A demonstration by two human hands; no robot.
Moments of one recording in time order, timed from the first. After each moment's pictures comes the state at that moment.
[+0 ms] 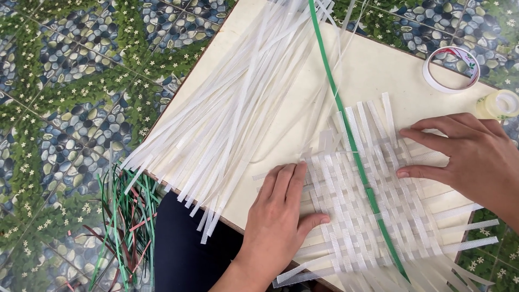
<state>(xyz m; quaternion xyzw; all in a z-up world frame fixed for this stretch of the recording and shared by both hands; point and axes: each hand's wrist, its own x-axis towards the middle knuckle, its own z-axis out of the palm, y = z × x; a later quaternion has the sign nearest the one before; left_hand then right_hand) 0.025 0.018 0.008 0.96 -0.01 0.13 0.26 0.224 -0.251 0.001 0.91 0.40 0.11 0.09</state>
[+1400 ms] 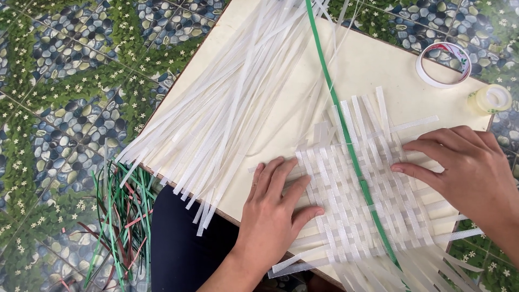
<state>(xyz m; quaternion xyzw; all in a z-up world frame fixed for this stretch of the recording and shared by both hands) 0.020 0.017 0.007 0.94 -0.05 0.21 0.28 0.191 -0.258 -0.001 0.90 0.38 0.17 0.07</state>
